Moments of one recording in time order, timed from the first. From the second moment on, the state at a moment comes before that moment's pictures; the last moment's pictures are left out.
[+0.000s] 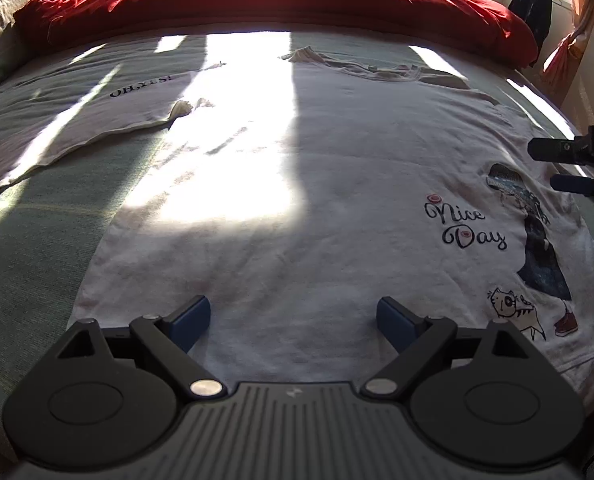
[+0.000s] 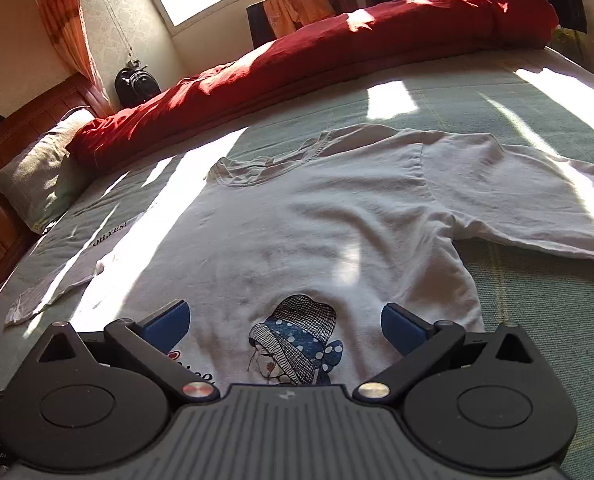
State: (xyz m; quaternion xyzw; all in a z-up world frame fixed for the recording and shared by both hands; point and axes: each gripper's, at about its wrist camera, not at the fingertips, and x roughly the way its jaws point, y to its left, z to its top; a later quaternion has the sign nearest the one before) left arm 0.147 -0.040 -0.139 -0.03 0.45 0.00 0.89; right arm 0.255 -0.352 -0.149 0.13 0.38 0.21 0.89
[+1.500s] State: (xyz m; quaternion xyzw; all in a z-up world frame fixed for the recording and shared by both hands) left arm 0.135 -0.039 -0.106 -0.04 0.43 -0.03 0.90; right arm 0.228 -0.345 -0.150 0.24 0.49 0.12 0.83
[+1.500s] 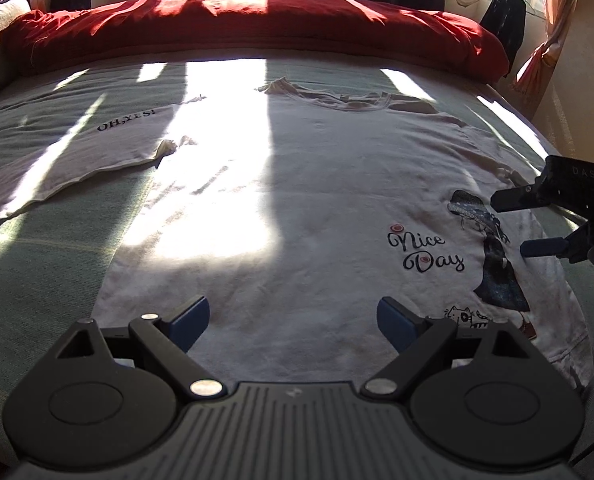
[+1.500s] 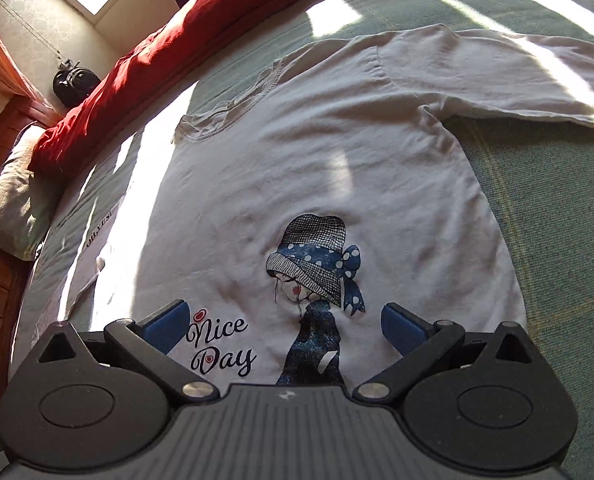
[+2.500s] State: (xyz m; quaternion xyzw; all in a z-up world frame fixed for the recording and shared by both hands) left arm 0.089 -0.039 -0.134 0.04 0.50 -0.04 0.87; right arm 0.139 -0.312 -0.140 0.25 0.51 0.14 0.82
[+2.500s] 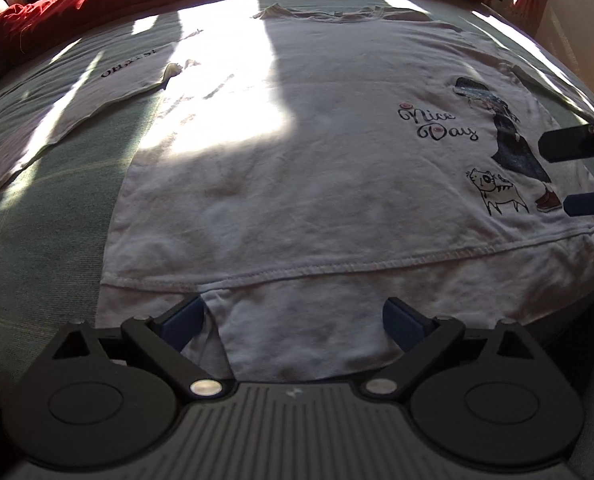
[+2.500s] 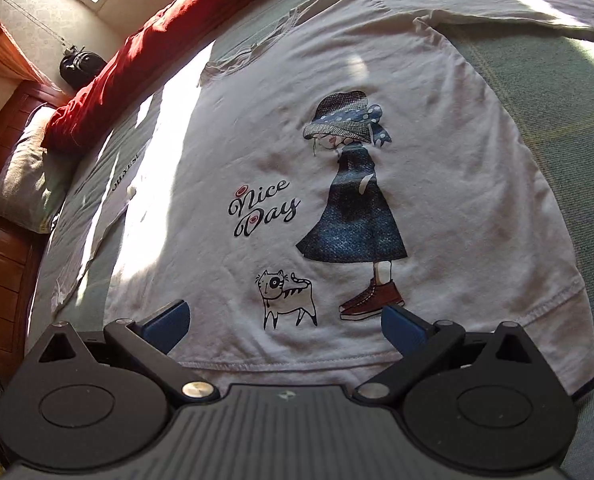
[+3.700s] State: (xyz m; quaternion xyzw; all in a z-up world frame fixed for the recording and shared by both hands) left arm 0.079 -0.040 -0.136 0.07 0.47 -0.07 0.88; right arm 0.111 -0.251 -0.172 -0.07 0.43 0.12 0.89
